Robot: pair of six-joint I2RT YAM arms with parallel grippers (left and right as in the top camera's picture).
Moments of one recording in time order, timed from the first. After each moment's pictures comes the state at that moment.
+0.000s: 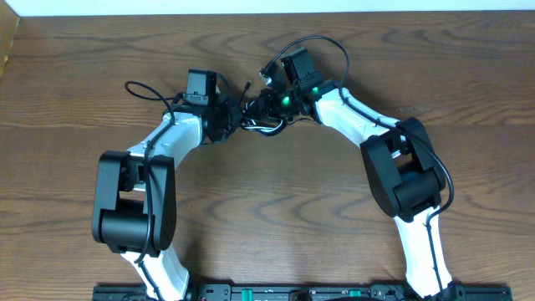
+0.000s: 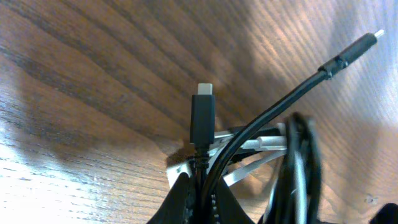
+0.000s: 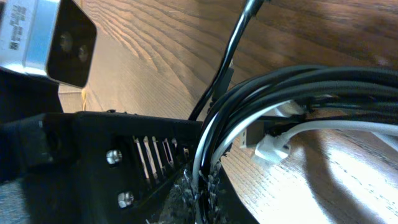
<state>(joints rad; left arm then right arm) -0.14 1.91 1.13 -0.29 0.33 -0.82 0.51 2.30 1.67 -0.28 -0.77 0.59</state>
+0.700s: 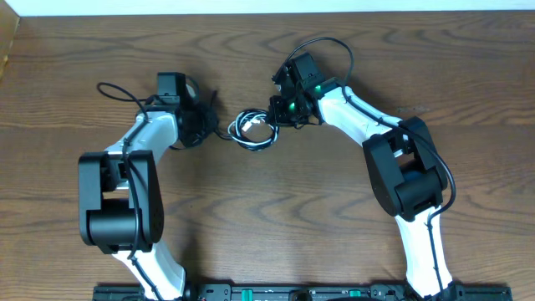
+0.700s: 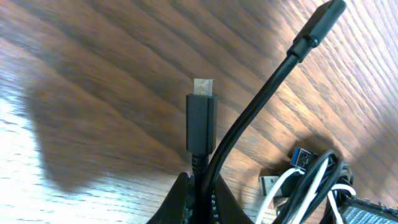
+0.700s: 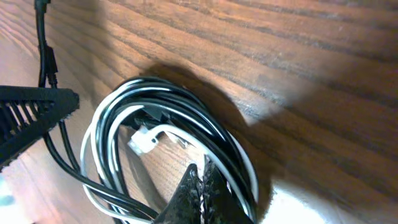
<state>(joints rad) 0.02 1.92 1.13 -0.38 0.32 -0.59 0.49 2.30 1.67 -0.46 -0.51 0.45</state>
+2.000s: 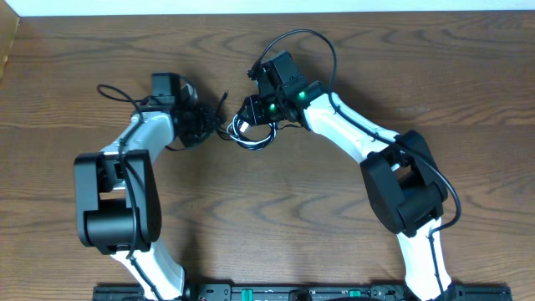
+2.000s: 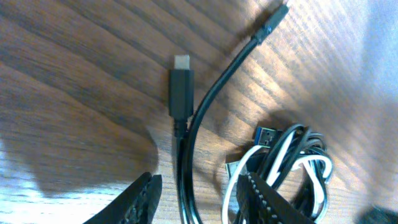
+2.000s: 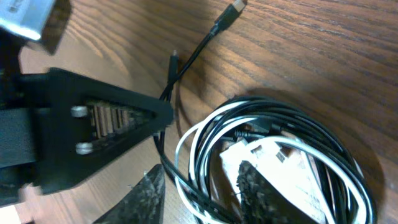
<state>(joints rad) 0.06 1.92 1.13 -0.39 0.47 -0.54 0.60 2.22 1.67 -0.38 -0.45 0.44</state>
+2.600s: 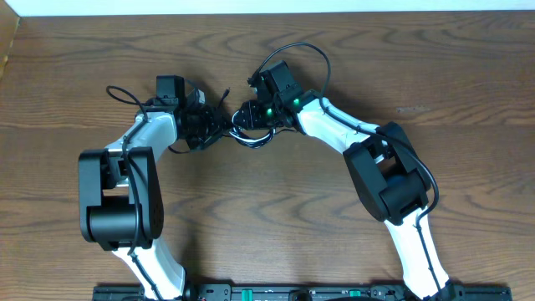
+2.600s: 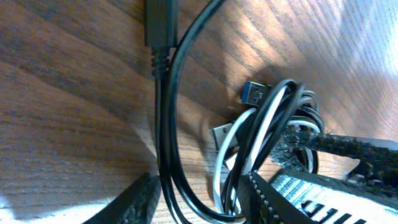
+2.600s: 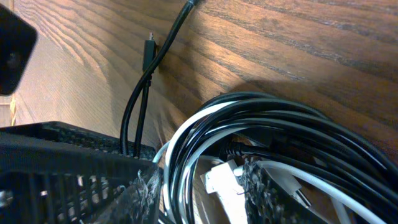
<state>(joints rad) 0.03 1.94 1.12 -0.41 0.55 -0.52 0.60 2.33 1.67 -0.25 -0.52 0.56</state>
